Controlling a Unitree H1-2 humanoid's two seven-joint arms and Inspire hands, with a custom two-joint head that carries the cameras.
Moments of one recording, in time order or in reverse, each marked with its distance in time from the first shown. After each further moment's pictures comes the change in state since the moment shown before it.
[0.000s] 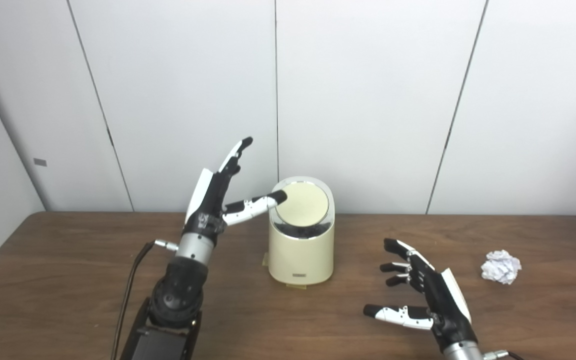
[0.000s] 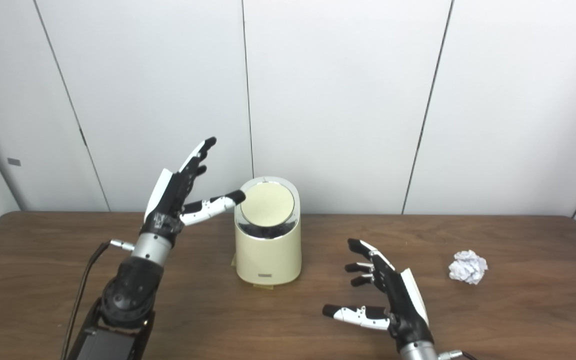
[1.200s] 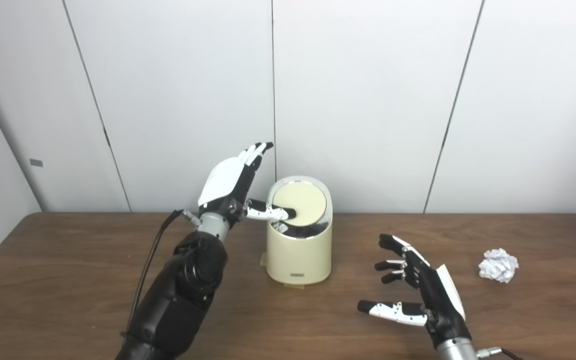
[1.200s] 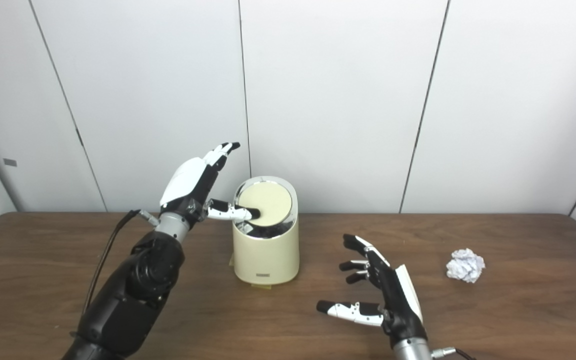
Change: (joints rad) left arm -0.124 0.076 -0.202 0.172 0.333 0.104 0.032; right arm -0.003 0.024 0.000 -0.020 -0.027 0.002 -0.018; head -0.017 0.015
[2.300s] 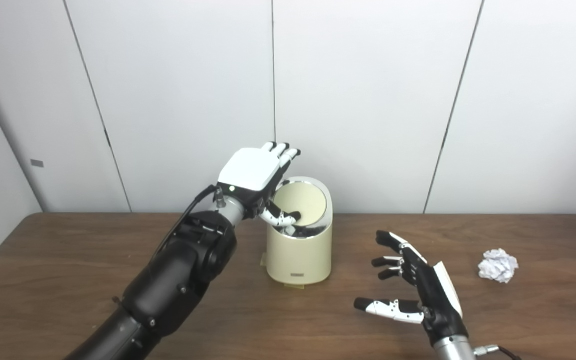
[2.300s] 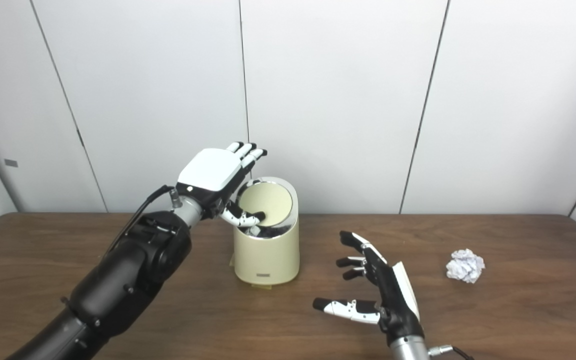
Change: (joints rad) left arm -0.112 0.123 -0.246 -0.115 0.373 0.079 -0.290; right arm 0.000 0.011 0.000 -0.014 -0.010 0.006 0.000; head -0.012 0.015
